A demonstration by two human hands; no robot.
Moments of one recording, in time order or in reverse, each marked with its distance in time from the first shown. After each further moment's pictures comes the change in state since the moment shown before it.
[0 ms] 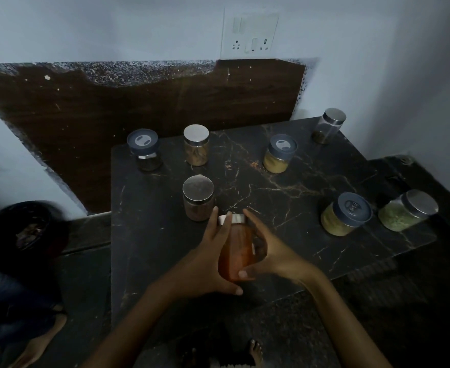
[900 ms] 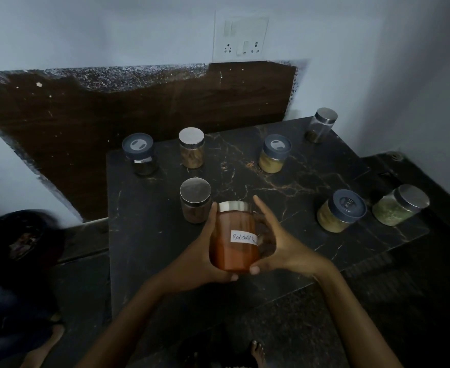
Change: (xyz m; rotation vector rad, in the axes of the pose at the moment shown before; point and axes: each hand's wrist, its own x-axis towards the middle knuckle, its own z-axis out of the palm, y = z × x) left_hand 0.003 -0.006 -0.011 -0.437 -0.050 -0.018; right_hand -0.016 -0.019 -0.009 -0.029 0.014 -0.054
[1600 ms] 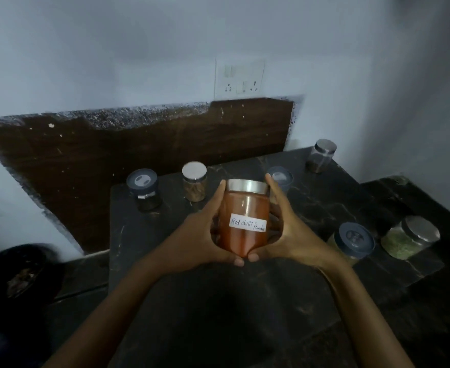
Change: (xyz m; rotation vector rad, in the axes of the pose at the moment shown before) left_hand 0.027 0.088 -0.061 0.214 0.072 0.144; right_hand 0.029 -0.066 -0.036 -0.057 0.140 -0.258
